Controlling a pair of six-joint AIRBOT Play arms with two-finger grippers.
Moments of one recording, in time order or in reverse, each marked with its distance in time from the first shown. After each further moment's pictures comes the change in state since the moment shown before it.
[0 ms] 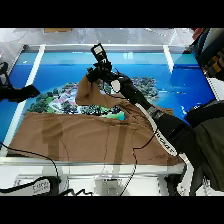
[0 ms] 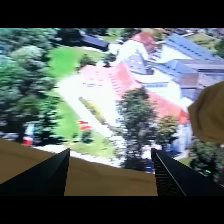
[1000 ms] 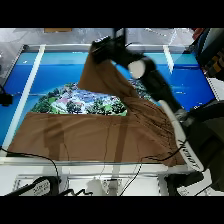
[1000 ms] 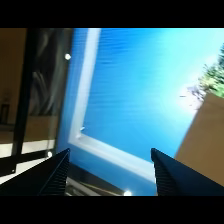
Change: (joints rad) left arm -0.031 0.134 -0.006 1.004 -0.039 -0.217; right arm 0.040 0.250 -0.001 0.021 0.092 0.002
